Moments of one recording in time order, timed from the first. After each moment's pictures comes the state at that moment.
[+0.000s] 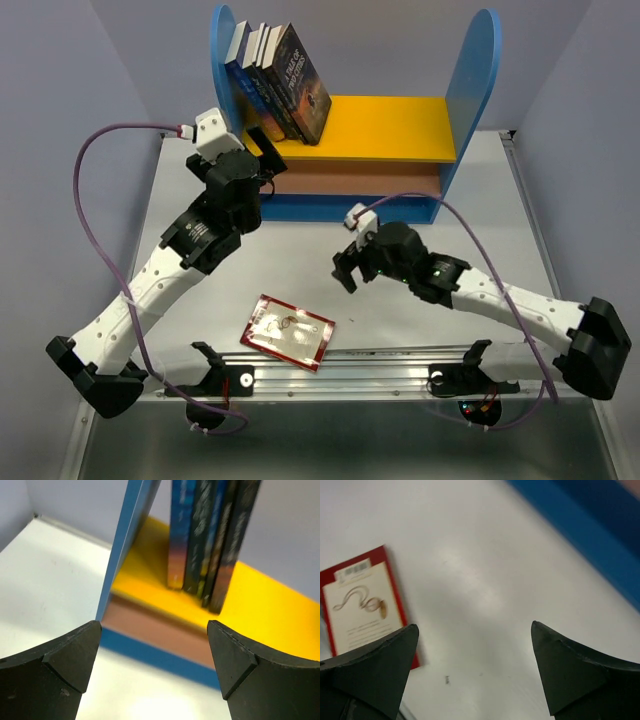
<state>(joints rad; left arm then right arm) -0.73 1.17 1.41 -0.33 -0.89 -0.50 0.85 1.15 0.84 -0.12 0.03 0.07</state>
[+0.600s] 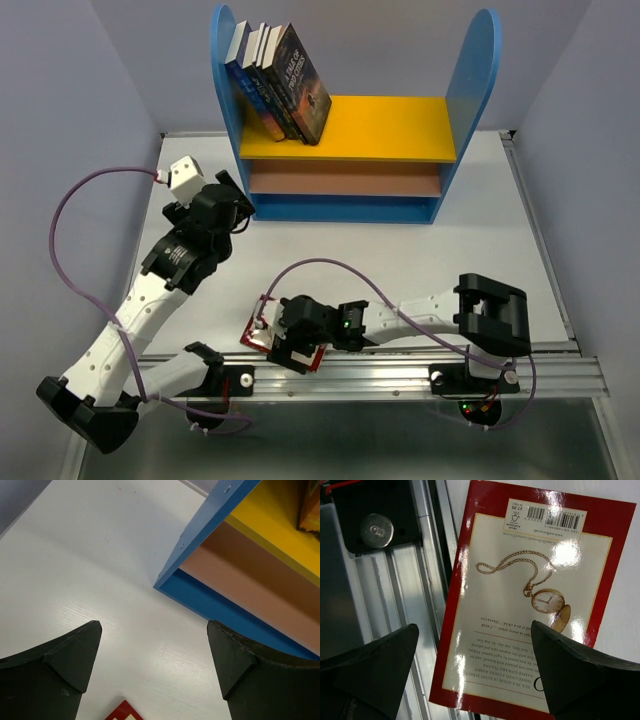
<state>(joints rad) -0.57 1.00 1.14 -0.70 -0.75 -0.75 1.36 1.73 1.02 -0.03 -0.02 0.02</state>
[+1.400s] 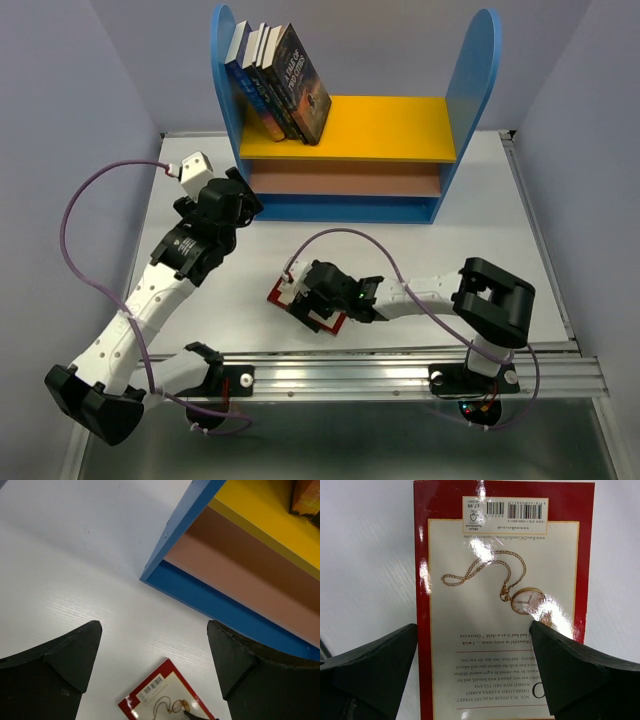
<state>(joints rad) -0.52 1.01 1.12 -0.64 -0.65 -0.74 1.19 1.76 0.94 0.06 0.14 0.02</state>
